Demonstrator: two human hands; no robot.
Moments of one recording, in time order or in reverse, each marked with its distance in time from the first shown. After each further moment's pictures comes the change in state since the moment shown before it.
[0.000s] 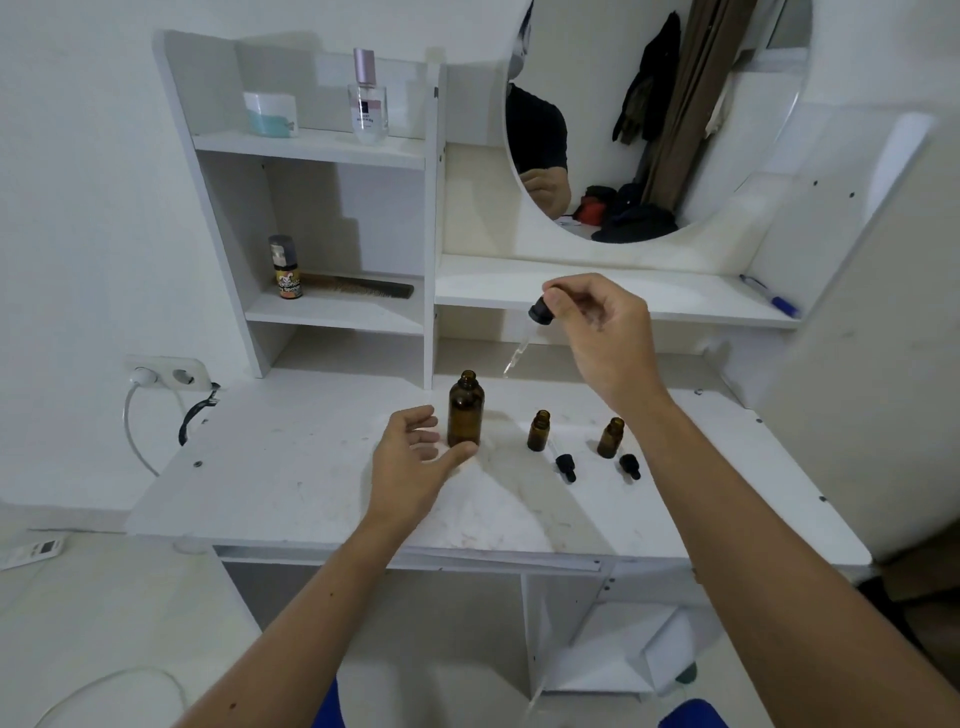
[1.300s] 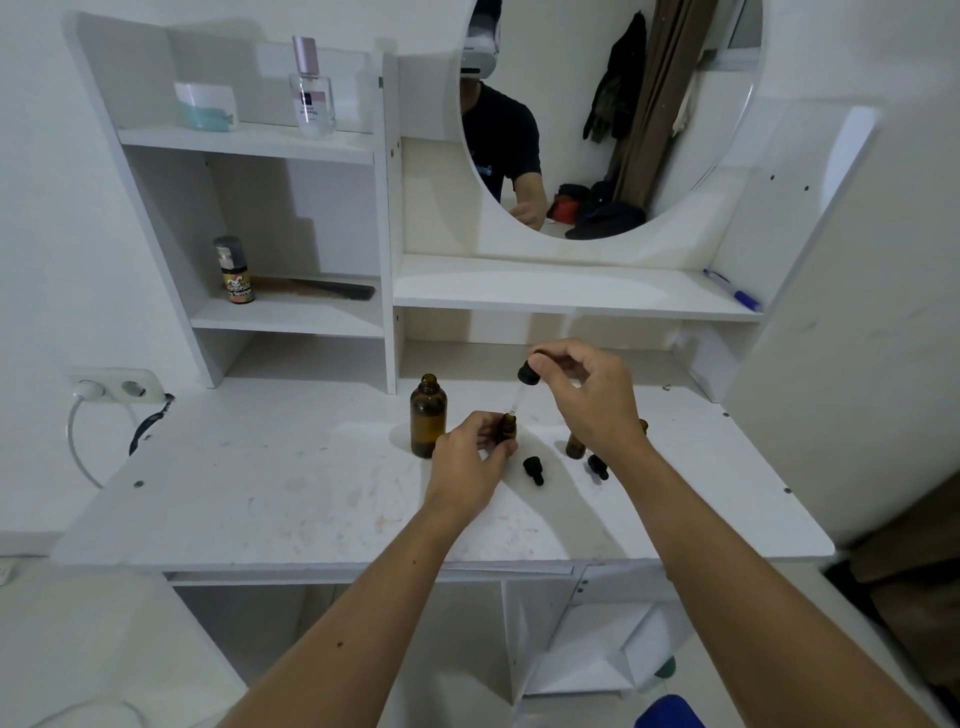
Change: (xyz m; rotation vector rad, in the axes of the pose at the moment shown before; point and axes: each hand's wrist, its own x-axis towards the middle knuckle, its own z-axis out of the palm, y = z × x) left_hand 0.018 0.002 0.102 0.194 -0.178 0.197; right_hand -0.039 0.047 -0.026 -0.221 -0.008 0.106
